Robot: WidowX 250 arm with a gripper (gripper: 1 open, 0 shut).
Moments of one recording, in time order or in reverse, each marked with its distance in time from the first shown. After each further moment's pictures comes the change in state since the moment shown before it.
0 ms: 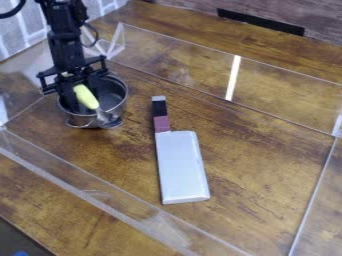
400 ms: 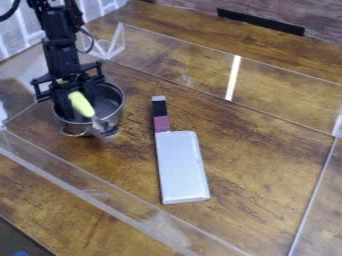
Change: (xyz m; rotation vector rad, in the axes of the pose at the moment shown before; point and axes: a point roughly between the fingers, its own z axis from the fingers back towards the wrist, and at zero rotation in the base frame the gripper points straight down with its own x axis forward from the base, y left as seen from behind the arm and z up) arm -0.013 0.011 -0.004 0.016 0.004 -0.007
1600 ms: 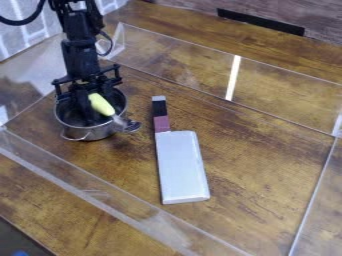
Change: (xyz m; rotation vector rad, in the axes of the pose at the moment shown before) arm -0.010 -0.023 0.000 0.013 0.065 0.049
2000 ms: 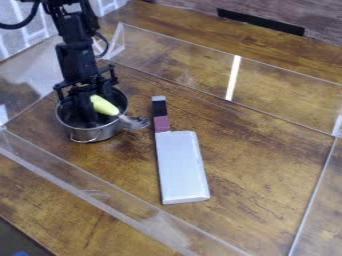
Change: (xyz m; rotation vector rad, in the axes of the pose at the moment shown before) arm -0.008 0.001 -0.006 -0.040 0.040 0.178
